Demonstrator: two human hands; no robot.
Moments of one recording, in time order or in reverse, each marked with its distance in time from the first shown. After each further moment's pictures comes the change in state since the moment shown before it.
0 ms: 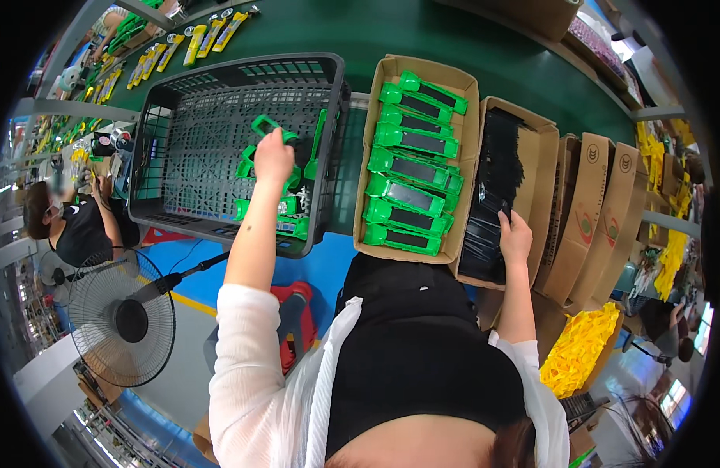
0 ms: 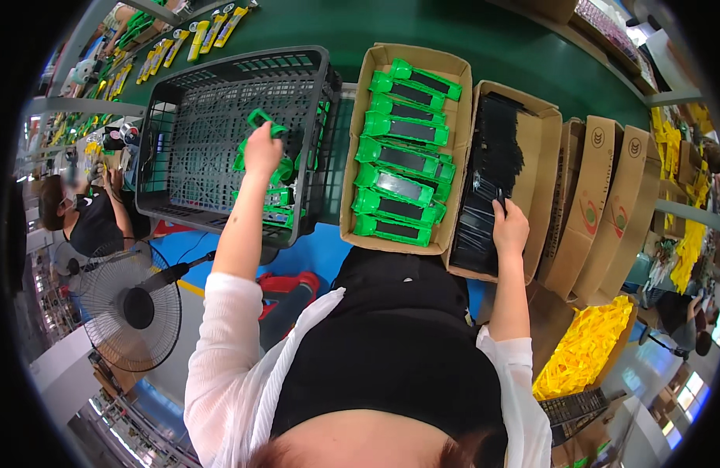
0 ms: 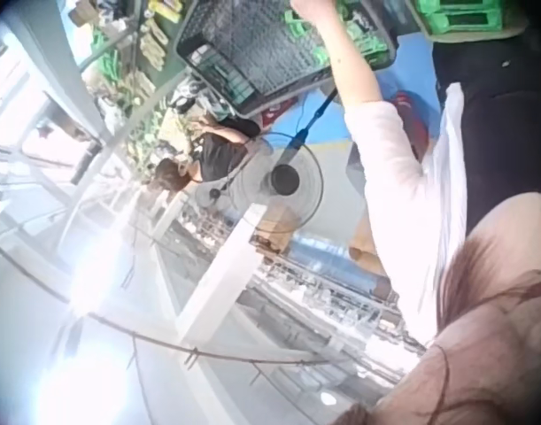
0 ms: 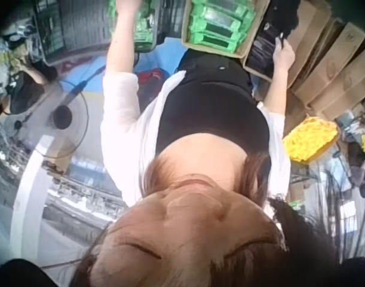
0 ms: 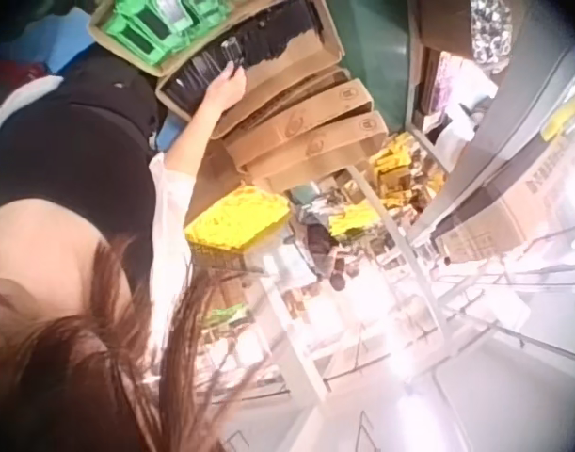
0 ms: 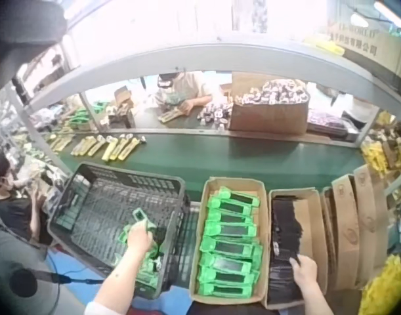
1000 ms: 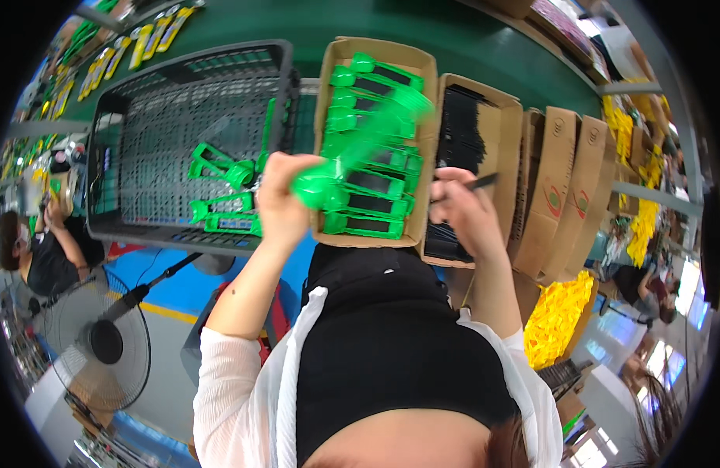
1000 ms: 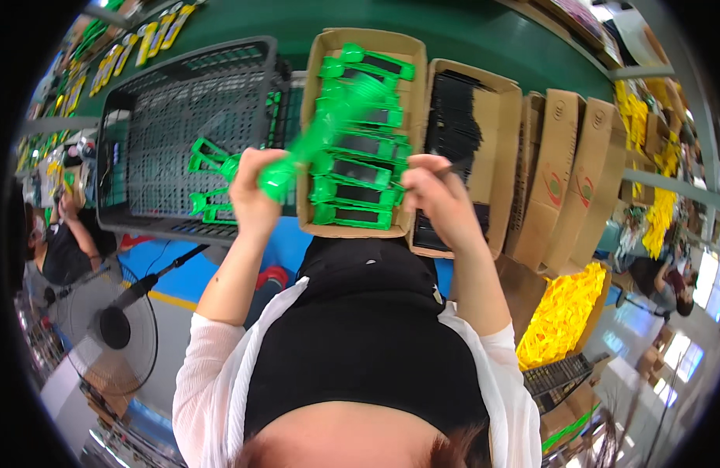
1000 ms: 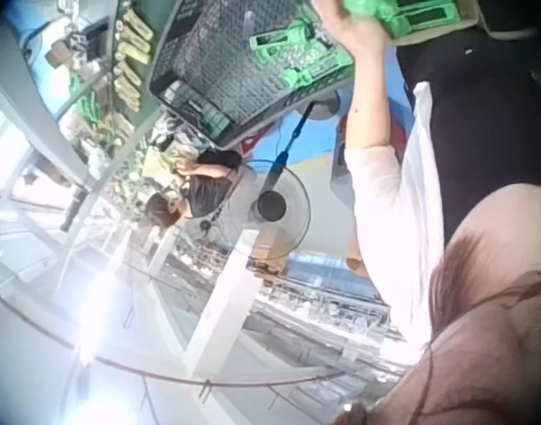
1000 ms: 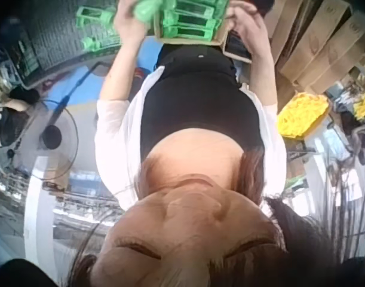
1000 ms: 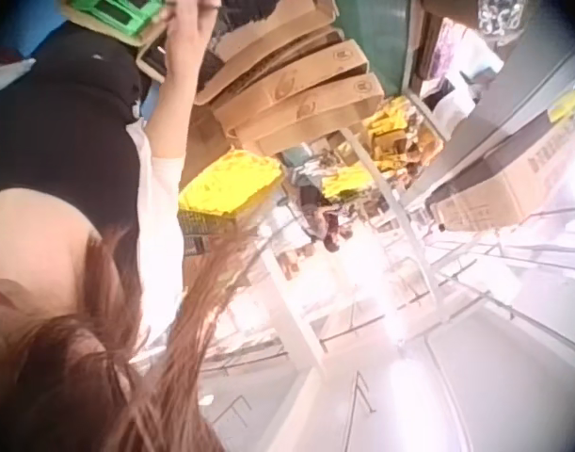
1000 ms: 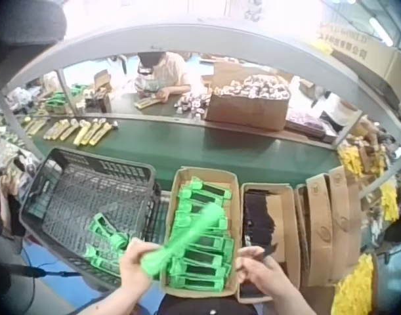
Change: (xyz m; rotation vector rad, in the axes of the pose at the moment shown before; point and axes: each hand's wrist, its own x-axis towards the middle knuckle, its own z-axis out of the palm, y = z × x) left_hand -0.103 0.146 -0.085 -0.999 0.151 0.300; right_hand -0.021 -0.140 -0.083 1.403 -0.612 0.149
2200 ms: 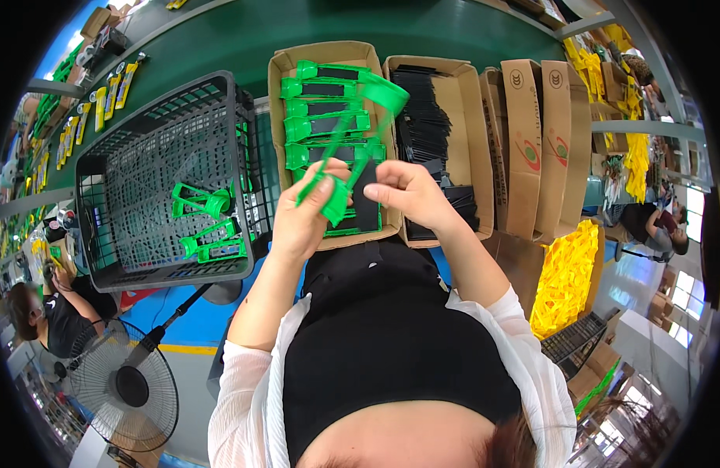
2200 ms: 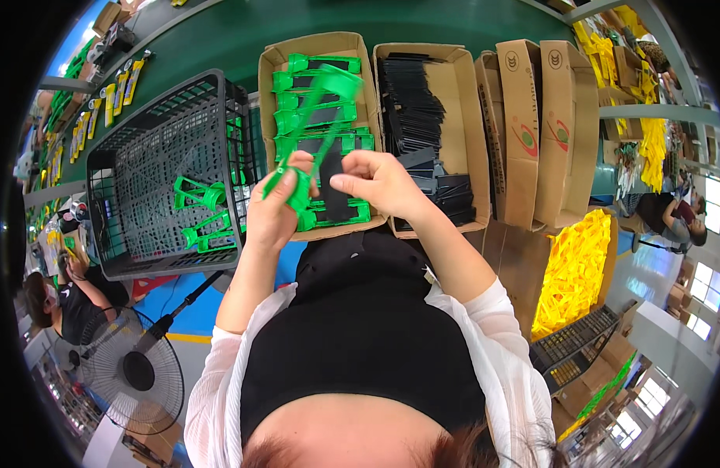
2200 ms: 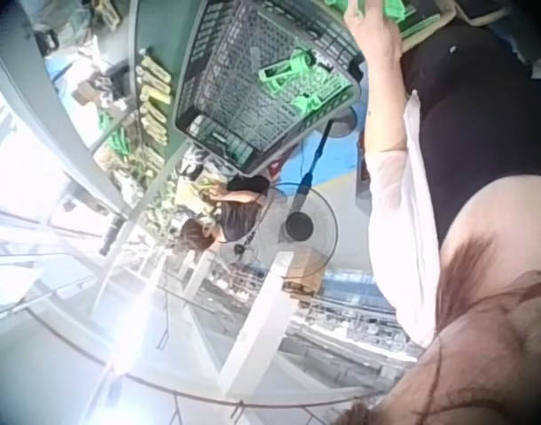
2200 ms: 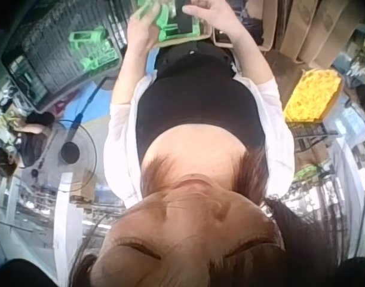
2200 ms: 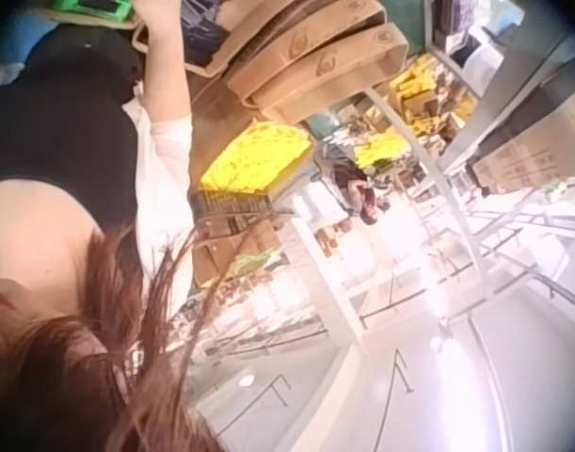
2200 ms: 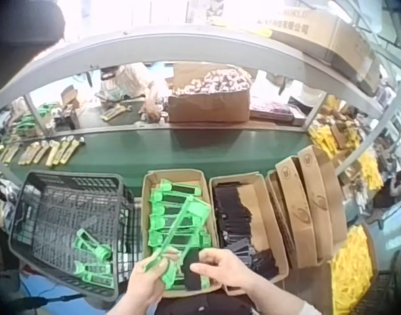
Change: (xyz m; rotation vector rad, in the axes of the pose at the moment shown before) left_hand -0.002 0.036 0.048 -1.050 -0.367 -0.682; right_hand 0.012 0.014 0.005 -0.356 -0.117 0.011
